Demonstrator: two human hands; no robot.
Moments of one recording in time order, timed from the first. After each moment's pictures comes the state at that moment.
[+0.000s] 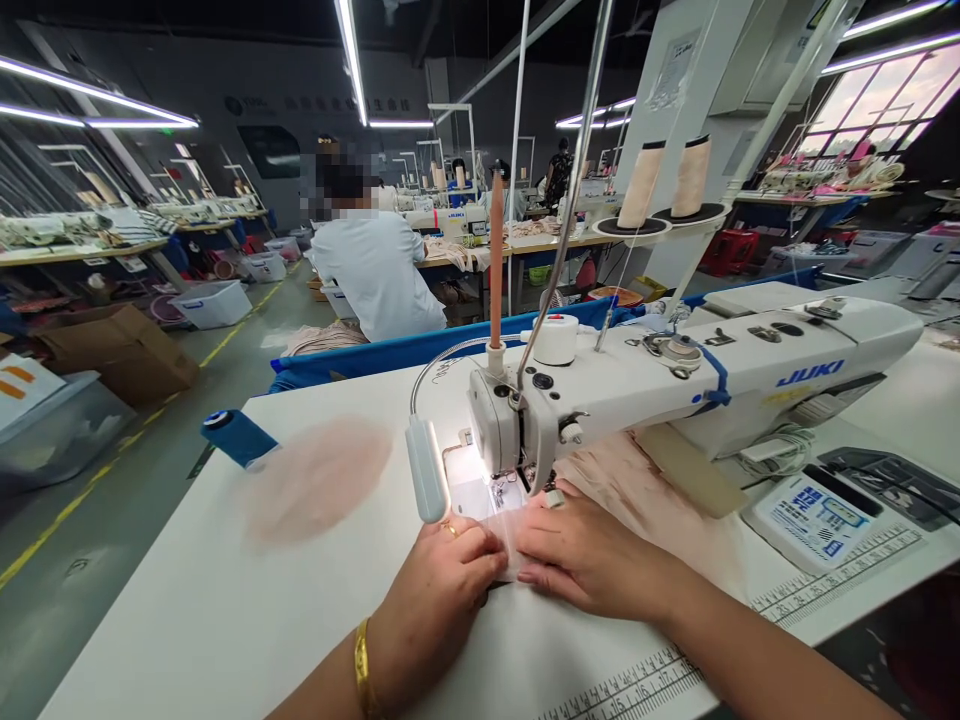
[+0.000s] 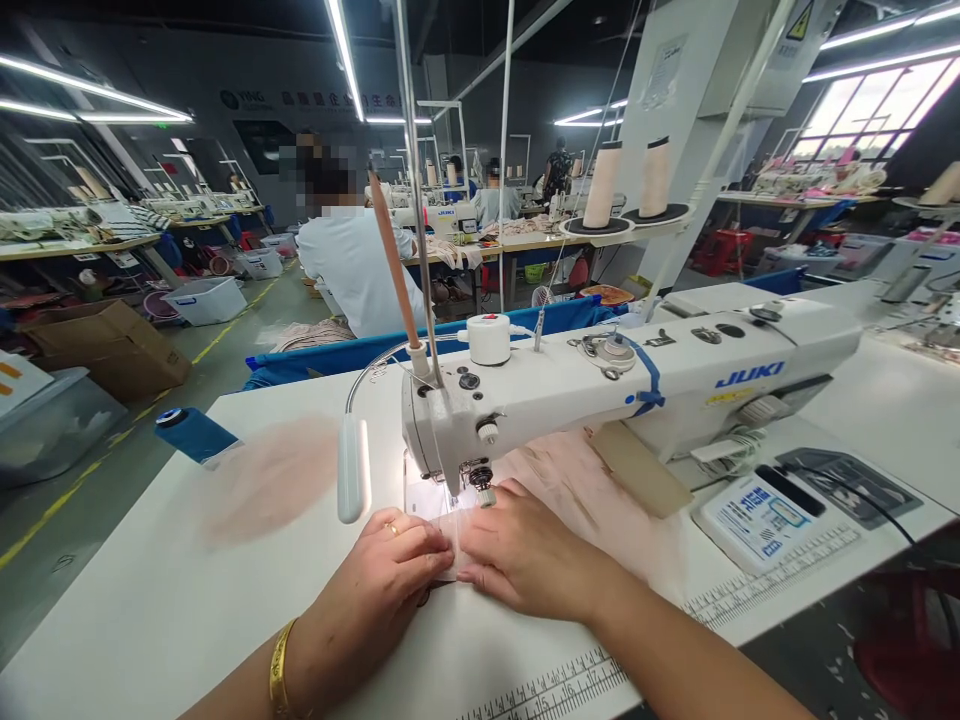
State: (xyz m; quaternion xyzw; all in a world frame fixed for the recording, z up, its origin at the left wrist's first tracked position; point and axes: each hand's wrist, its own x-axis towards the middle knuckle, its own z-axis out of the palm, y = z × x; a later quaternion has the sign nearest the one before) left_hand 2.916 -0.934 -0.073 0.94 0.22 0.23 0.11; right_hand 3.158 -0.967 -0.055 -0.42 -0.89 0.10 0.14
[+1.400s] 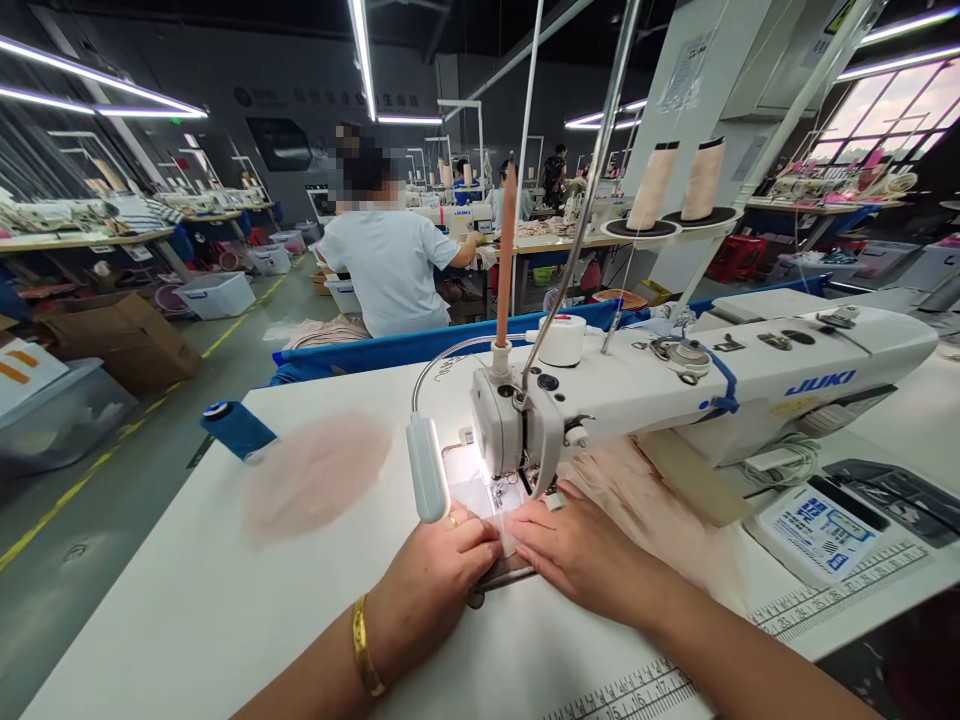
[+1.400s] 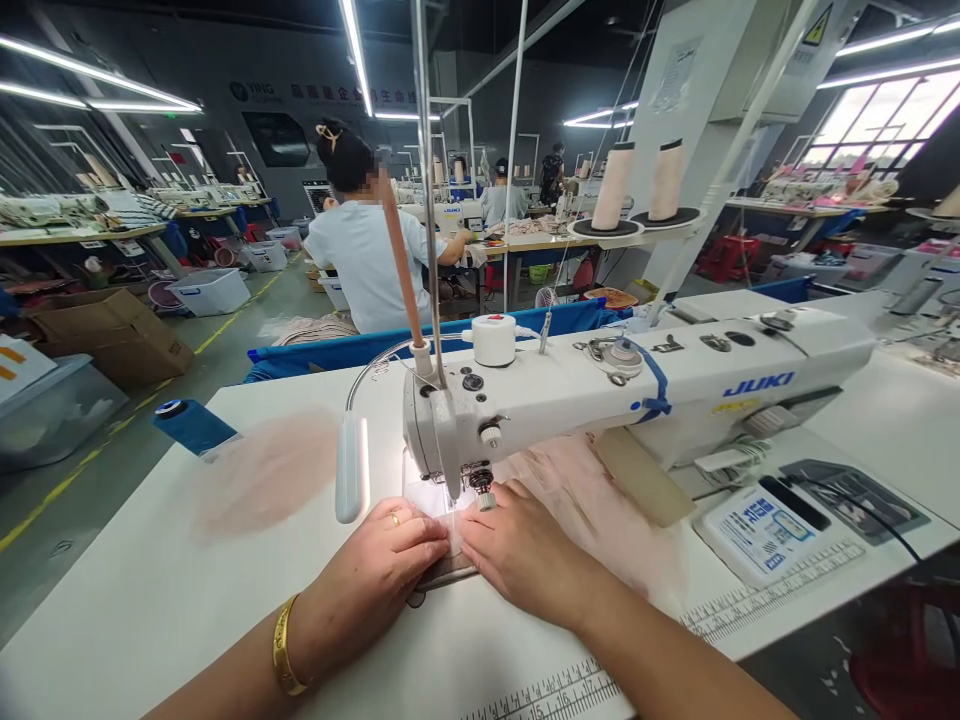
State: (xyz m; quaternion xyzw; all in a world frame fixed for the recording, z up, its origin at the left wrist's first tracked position) left_hand 2.916 -0.915 -0.075 0.95 0.17 0.25 0.08; right_hand 3.151 -0.965 -0.065 -0.45 -0.88 0.01 0.14
